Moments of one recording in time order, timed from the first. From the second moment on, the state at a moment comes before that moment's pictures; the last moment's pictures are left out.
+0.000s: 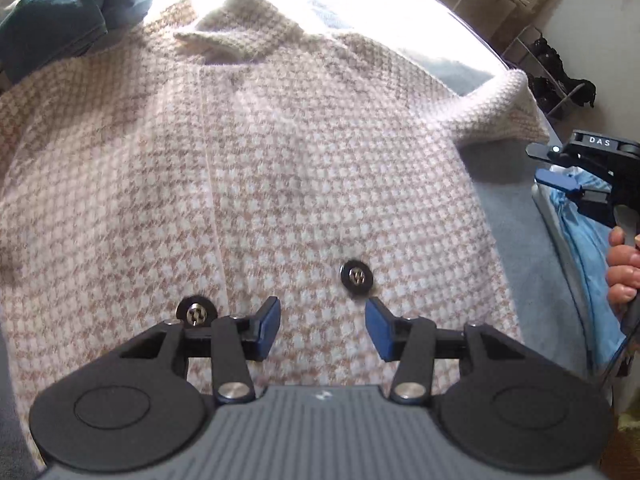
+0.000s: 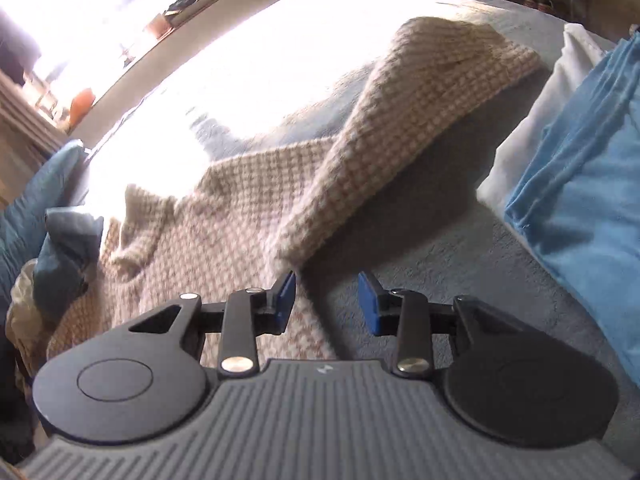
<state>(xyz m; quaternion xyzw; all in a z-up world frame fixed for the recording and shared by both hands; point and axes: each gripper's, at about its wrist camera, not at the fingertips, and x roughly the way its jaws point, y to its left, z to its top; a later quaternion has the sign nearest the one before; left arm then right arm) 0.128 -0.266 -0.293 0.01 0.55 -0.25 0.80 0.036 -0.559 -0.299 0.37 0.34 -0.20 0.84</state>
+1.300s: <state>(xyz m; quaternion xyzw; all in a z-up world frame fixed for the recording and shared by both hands) 0.285 -0.550 -0.360 0.17 0.44 -0.28 0.83 -0.010 -0.776 -0.307 0.52 0.24 -0.41 0.72</state>
